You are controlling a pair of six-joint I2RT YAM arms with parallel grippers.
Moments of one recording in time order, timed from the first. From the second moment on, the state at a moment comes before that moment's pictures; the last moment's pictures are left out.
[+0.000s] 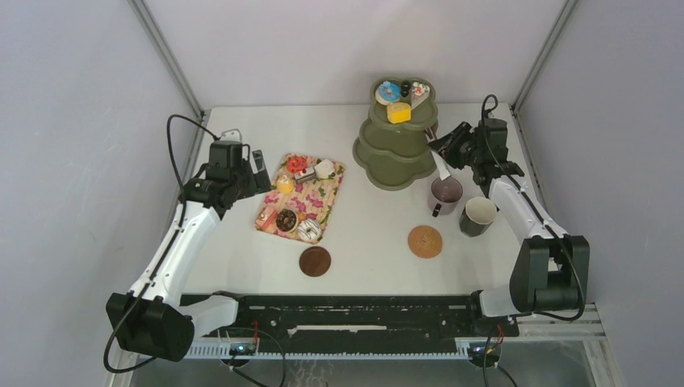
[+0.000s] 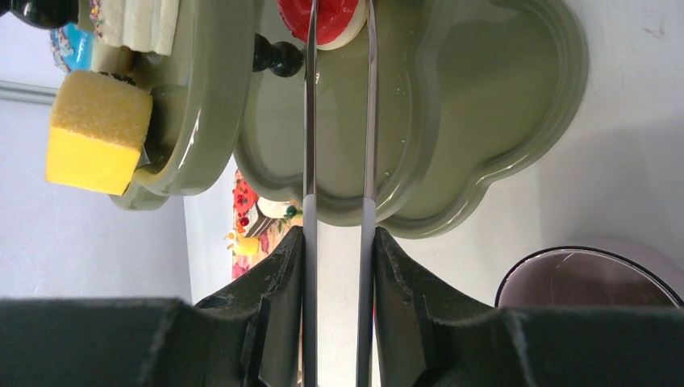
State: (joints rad) left arm -0.19 1.14 1.07 -0.70 -0.21 -0.35; right arm 0.04 1.41 1.03 -0.13 -0.32 0.78
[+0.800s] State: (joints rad) left arm -0.19 1.14 1.07 -0.70 -0.21 -0.35; right arm 0.03 1.36 1.04 -0.19 -0.27 0.77
